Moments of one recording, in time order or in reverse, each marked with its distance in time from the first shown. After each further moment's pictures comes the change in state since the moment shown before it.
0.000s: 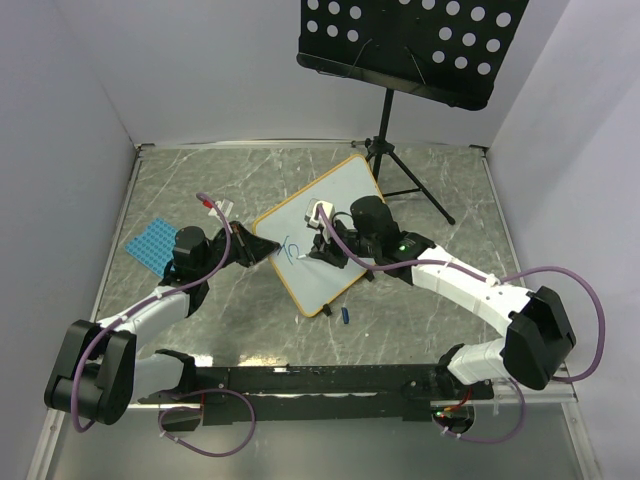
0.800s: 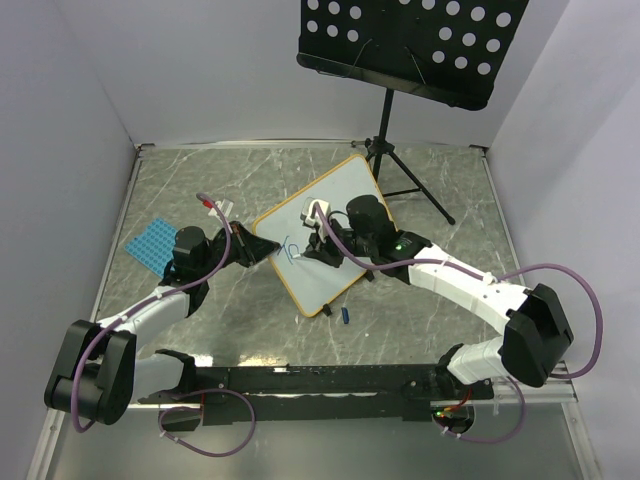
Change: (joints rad) left arm 0.000 0.000 0.000 0.000 0.000 0.000; right arm 0.025 0.017 0.020 0.022 -0.003 0.026
